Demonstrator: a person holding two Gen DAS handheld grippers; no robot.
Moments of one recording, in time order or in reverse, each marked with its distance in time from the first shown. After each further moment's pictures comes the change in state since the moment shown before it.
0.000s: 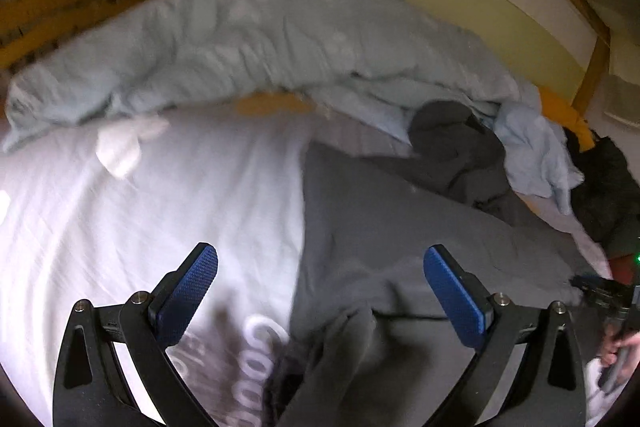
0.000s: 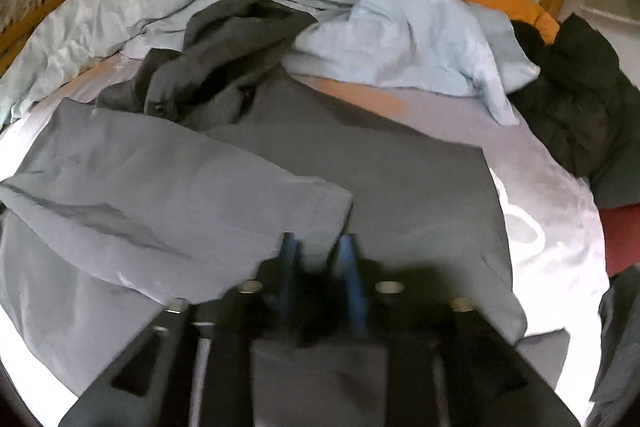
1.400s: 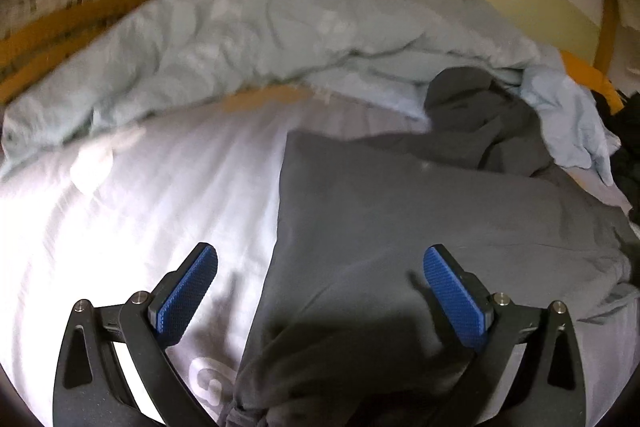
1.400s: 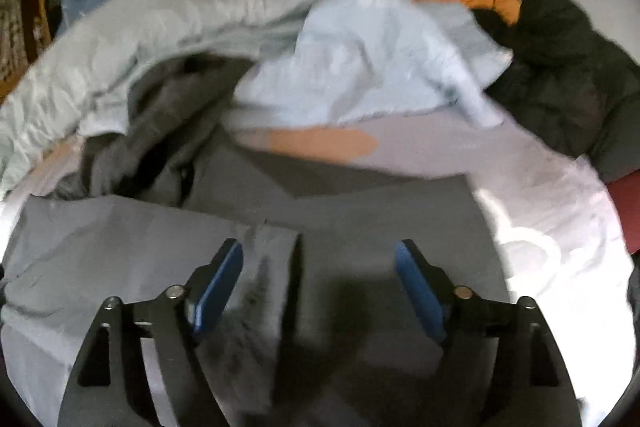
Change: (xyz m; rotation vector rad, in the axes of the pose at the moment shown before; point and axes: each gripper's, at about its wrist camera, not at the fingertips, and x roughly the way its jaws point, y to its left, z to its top) left arm 0.062 -0.046 -0.012 0.129 -0.020 0.115; right arm 0.030 -0.030 0.042 0.194 -0.130 -0.030
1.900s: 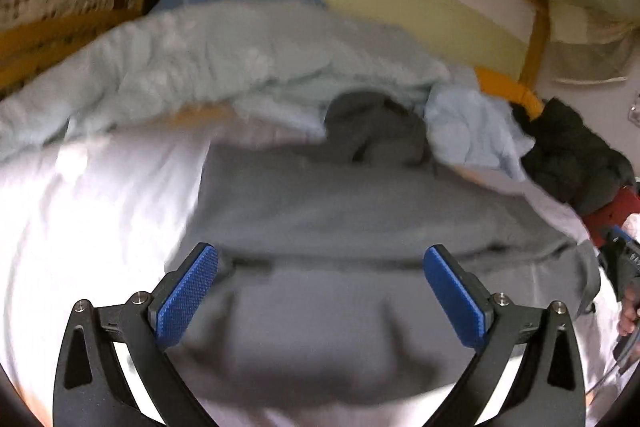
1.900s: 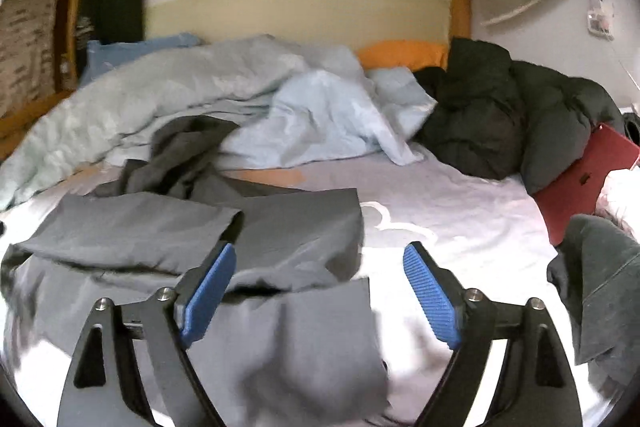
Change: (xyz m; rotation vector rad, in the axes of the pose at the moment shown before) left arm -0.102 -0.038 -0.039 -0.014 -0.035 -0.220; right arm -0.154 -0.093 -0.078 -0.012 -0.244 0.011
